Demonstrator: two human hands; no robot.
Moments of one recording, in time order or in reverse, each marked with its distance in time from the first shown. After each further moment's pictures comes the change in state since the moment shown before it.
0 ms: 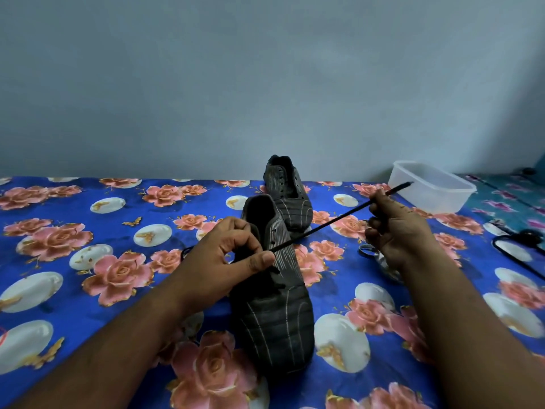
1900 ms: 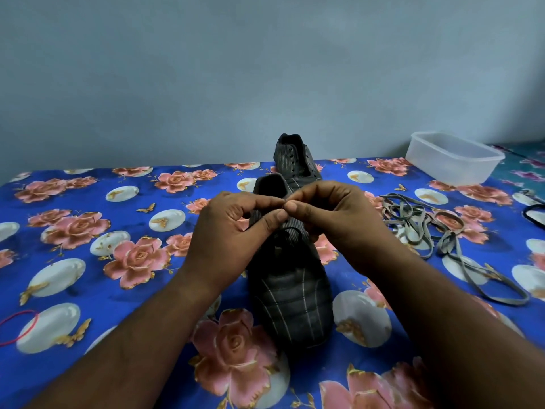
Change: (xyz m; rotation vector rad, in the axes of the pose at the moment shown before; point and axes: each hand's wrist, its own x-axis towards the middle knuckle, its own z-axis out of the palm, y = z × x) left_hand 0.002 0.023 0.007 0.144 0.321 0.158; right_hand -0.089 0.026 0.075 -0.335 -0.664 -0.342
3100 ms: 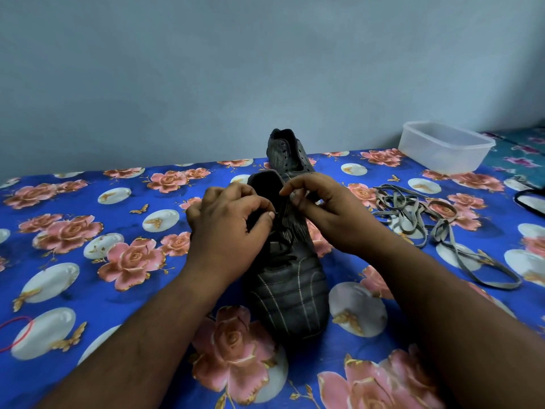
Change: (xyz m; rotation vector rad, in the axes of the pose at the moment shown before) left_hand 0.003 -0.014 0.015 0.487 -0.052 -0.093; right_hand 0.015 0.028 -0.020 -0.563 -0.035 -0.237
